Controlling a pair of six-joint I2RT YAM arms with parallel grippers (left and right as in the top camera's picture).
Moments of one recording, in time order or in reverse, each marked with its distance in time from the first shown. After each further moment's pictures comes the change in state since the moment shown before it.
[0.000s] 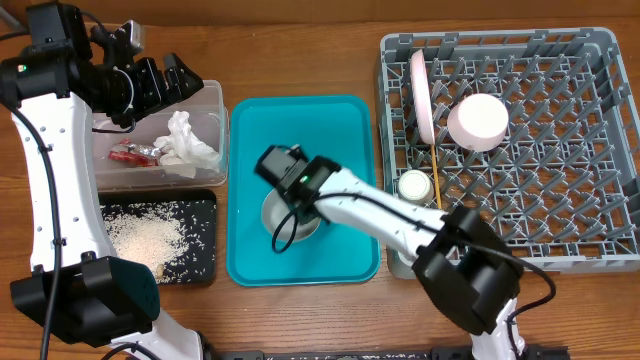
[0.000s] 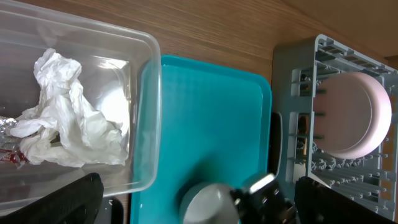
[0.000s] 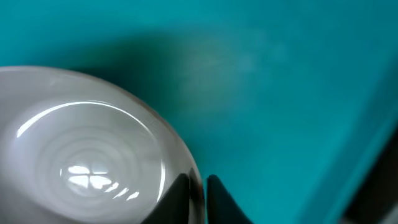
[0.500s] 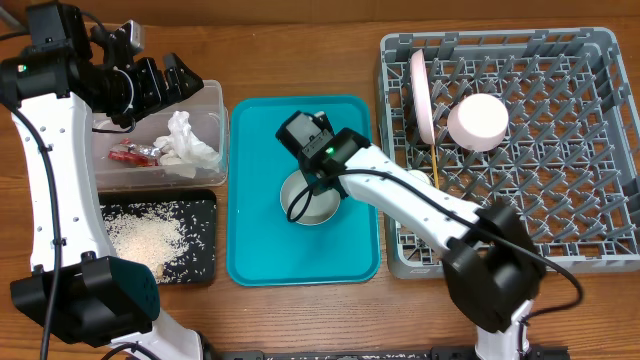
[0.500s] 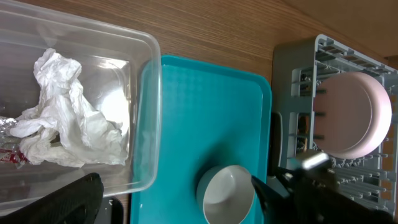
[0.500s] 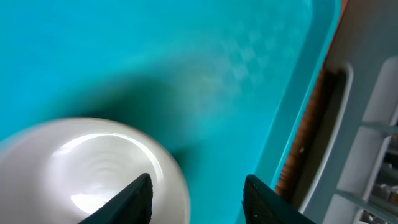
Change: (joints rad) left arm 0.000 0.000 0.000 0.000 0.000 0.000; right arm -0.105 -0.066 0.057 -0.018 0.017 0.007
